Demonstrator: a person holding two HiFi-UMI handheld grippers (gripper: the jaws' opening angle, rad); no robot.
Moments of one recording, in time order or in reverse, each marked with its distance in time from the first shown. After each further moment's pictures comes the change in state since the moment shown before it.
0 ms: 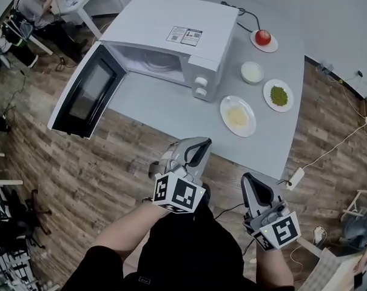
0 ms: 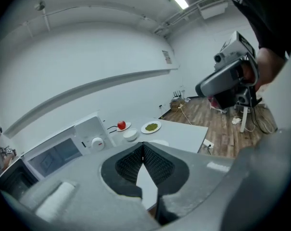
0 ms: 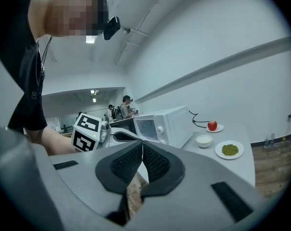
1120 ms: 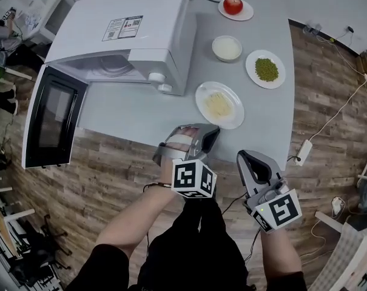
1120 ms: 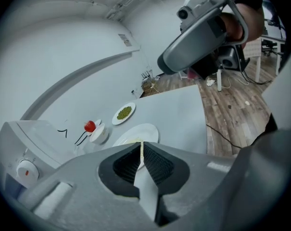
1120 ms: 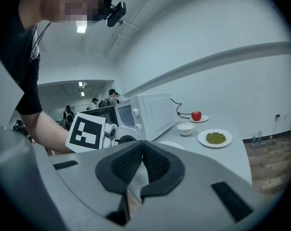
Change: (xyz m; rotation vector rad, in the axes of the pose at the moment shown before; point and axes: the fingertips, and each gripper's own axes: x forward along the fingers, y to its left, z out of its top) left arm 0.146 -0.074 -0.057 0.423 0.133 -0.233; right arm 0.034 -0.096 -0.075 -0.010 0.045 -0.142
